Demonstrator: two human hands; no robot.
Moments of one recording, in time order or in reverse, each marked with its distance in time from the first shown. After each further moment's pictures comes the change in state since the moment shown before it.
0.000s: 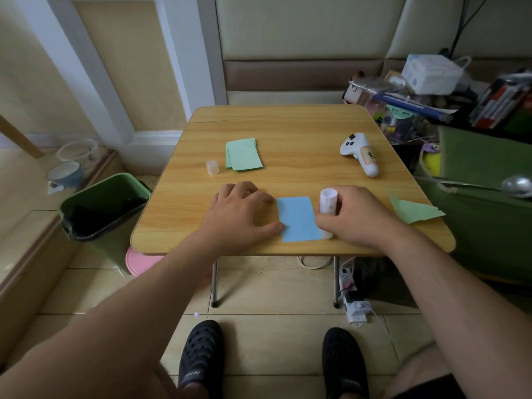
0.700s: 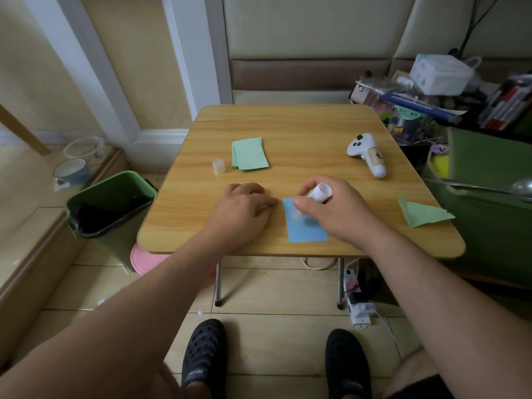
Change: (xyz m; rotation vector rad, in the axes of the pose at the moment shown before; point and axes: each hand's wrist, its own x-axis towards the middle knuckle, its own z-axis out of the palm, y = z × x) left_hand 0.004 -0.005 0.000 -0.096 0.090 0.011; right_hand 0.019 -0.016 0.029 0.339 0.048 -0.063
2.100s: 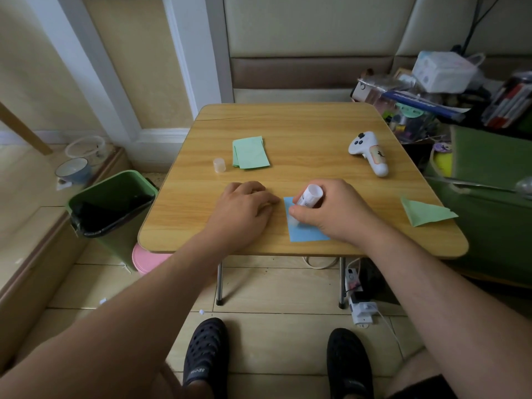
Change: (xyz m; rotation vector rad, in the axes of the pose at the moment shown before) left_hand 0.002 -0.008 0.009 0.042 0.023 0.036; right_hand 0.002 -0.003 0.004 -0.103 -0.027 0.002
